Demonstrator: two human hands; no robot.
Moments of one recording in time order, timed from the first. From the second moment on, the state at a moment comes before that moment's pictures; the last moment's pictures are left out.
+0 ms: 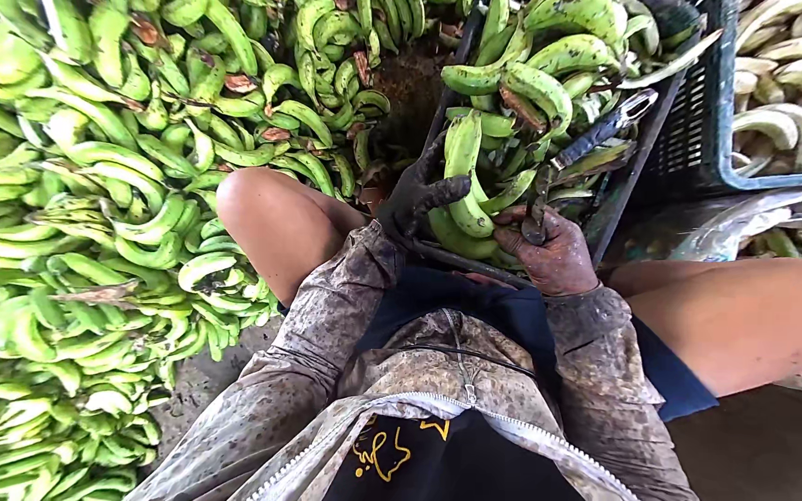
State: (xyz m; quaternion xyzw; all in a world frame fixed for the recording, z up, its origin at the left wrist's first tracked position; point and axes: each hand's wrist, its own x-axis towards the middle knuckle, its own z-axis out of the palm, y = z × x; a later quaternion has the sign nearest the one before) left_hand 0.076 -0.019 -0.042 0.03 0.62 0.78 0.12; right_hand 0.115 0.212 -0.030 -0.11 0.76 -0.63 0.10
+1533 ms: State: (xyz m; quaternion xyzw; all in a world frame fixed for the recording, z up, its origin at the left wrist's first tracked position) left_hand -0.006 -0.113 -0.063 -0.25 0.86 0.44 0.03; right_hand 0.066 0.091 -0.030 -0.01 0.88 -0.28 0.39
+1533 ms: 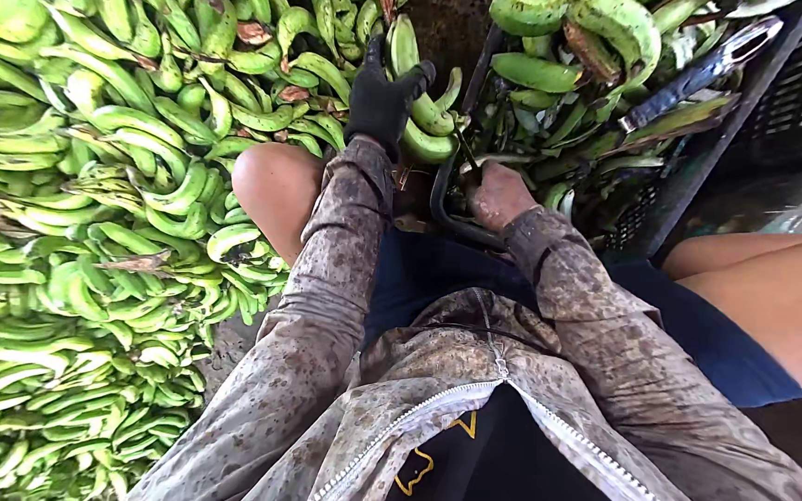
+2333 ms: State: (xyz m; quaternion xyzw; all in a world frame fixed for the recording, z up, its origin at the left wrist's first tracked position) left_hand -0.013 -0.119 -0.083 -0.34 0.80 0.46 0.18; right_hand 0.074 0.065 -0.079 0.06 0.88 -0.29 0.38
